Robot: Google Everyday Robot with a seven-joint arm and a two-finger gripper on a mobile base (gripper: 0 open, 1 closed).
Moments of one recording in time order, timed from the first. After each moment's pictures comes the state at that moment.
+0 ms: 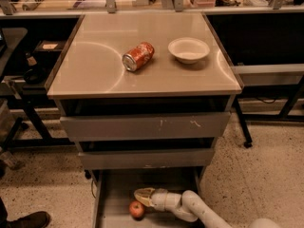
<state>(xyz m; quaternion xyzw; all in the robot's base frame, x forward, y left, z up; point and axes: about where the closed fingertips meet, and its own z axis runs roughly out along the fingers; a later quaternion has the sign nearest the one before) 0.535 0.056 0.211 -0.33 0.68 0.46 0.46</state>
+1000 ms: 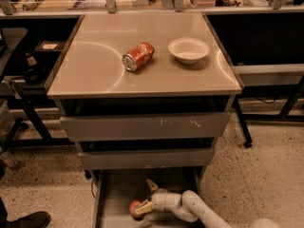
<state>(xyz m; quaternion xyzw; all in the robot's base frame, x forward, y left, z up) 0.535 0.056 0.211 -0.33 0.68 0.46 0.46</state>
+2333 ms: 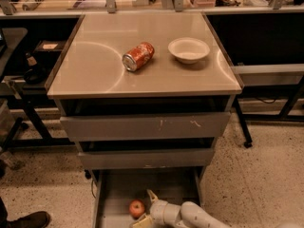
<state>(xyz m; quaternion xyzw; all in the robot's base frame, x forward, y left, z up) 0.473 0.060 0.219 -0.37 0.73 0.39 0.42</state>
